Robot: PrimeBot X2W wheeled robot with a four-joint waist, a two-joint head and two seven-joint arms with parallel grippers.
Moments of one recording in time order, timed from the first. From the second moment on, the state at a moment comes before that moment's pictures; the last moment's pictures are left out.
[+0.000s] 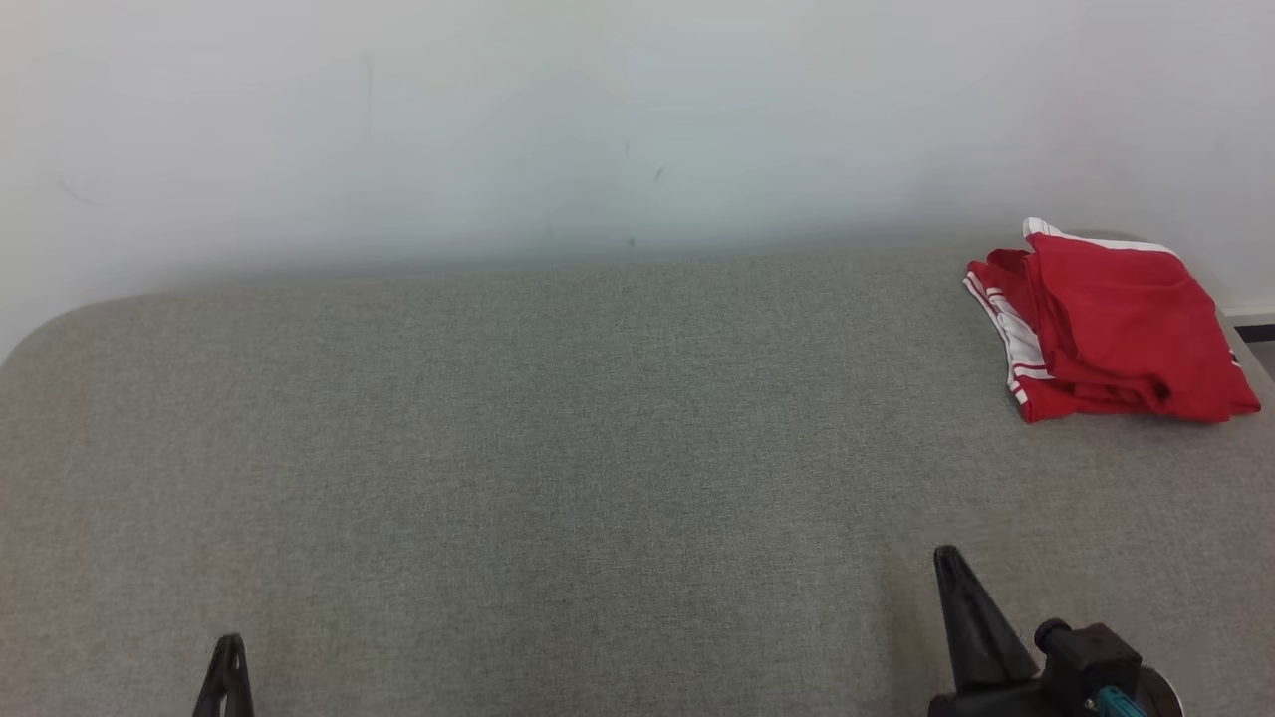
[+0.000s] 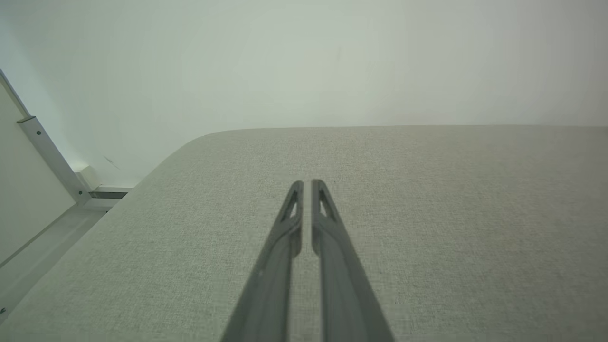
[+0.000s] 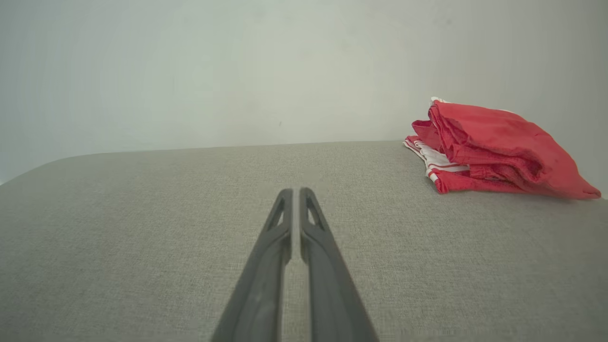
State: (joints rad) left arm 0.10 0.12 0.09 0.14 -0.12 -0.03 -0.23; right arm 0.01 -0.10 0.00 0.21 0.10 0.13 -0.23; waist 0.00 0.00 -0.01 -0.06
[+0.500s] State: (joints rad) left arm 0.08 0.11 0.10 0.17 -0.39 -0.04 -0.16; right arm 0.00 -0.09 -0.02 0.23 0.37 0.13 -0.16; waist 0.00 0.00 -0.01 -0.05
